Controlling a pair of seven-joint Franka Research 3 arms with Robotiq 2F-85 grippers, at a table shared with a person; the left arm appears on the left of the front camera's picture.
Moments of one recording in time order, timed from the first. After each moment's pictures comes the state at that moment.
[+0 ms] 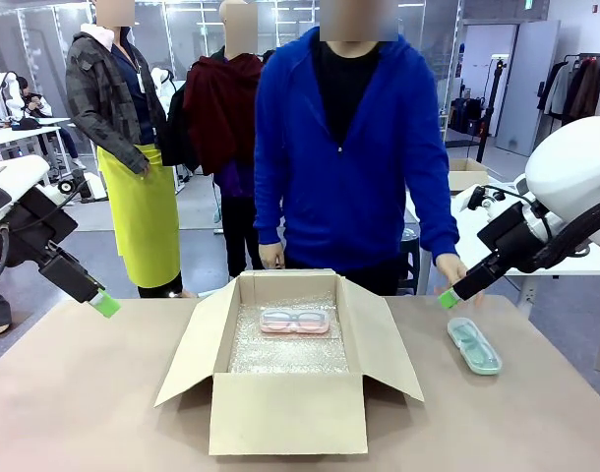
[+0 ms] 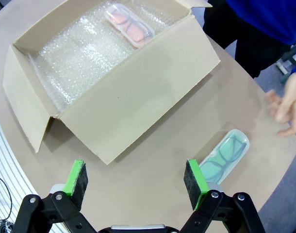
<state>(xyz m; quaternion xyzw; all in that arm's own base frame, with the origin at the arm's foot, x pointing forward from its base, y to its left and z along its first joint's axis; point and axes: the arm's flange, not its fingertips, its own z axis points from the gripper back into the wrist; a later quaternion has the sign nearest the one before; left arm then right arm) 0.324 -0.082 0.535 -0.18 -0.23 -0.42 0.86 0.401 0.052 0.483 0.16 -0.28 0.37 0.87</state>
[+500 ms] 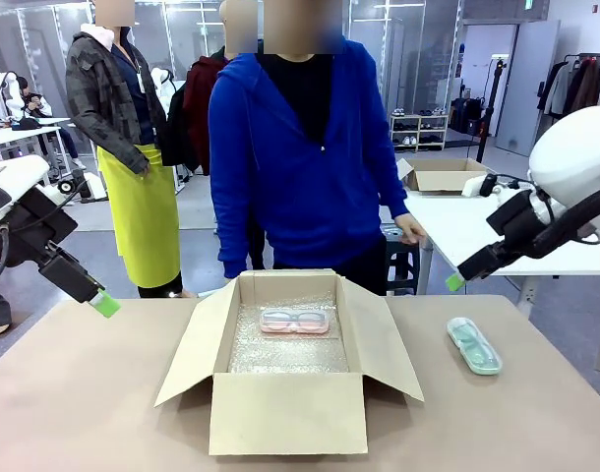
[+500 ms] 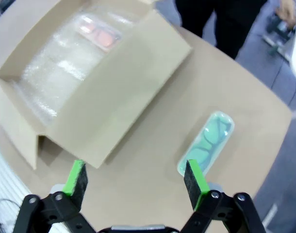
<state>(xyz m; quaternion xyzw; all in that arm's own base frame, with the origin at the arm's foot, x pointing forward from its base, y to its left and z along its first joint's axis) 0.324 -0.082 0.535 -0.18 -0.23 -0.42 0.86 0.425 0.031 0.501 0.15 -0.26 0.27 0.92</state>
